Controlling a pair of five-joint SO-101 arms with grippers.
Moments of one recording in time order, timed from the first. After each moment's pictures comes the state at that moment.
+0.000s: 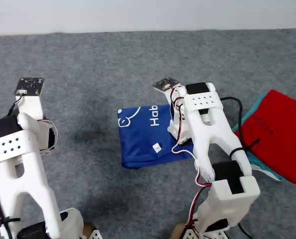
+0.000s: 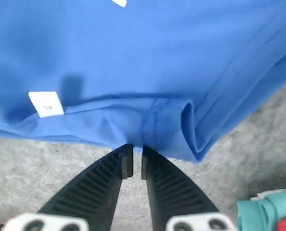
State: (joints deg) left arm -25.1 -24.0 27.4 88.8 -13.2; right arm -13.3 12.4 5.6 84.3 24.5
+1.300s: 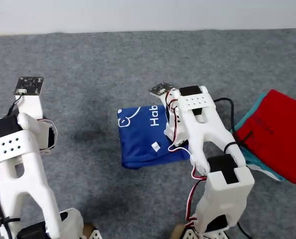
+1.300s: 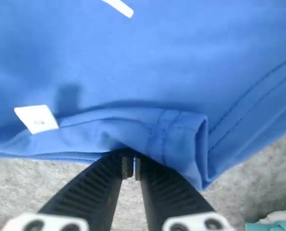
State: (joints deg) left arm -25.1 -24.0 27.4 87.9 -13.2; right arm -14.6 17.3 5.6 81.2 24.5
